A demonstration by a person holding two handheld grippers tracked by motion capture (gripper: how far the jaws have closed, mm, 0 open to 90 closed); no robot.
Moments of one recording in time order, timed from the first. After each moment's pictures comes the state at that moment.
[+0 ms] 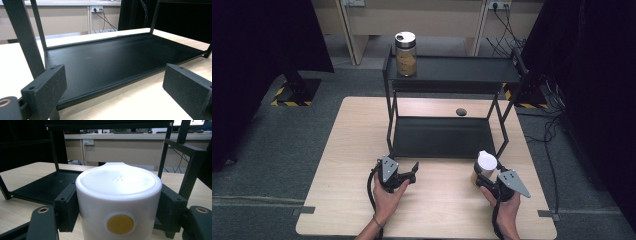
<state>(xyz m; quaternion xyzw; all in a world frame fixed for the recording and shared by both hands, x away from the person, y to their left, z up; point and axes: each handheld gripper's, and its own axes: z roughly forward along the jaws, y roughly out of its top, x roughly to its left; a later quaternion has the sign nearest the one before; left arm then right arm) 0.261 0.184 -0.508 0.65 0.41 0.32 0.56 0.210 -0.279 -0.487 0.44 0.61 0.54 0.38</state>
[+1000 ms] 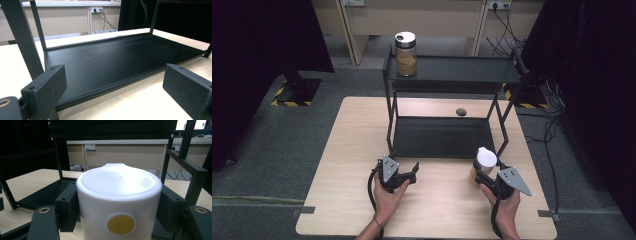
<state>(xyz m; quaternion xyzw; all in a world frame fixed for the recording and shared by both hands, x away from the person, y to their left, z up) 0.260 0.182 -0.508 0.65 0.41 0.32 0.56 0.209 -0.274 -0.473 0.43 0.60 0.56 0.38</state>
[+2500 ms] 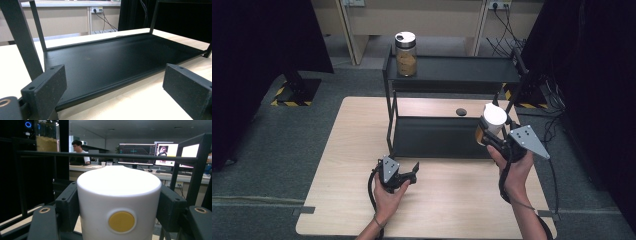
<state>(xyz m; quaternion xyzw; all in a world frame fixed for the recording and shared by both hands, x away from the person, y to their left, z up) 0.260 0.182 -0.508 0.65 0.41 0.32 0.56 0.251 -0.269 -0.364 0.37 0.57 0.60 0.43</state>
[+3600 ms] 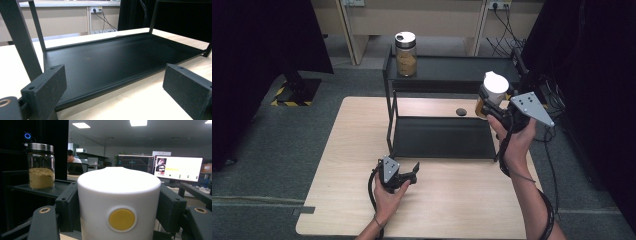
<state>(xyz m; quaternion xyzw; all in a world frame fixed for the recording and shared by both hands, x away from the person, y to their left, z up) 0.260 0.181 -0.508 0.65 0.41 0.32 0.55 0.285 -0.254 -0.302 0.35 0.55 0.61 0.45</state>
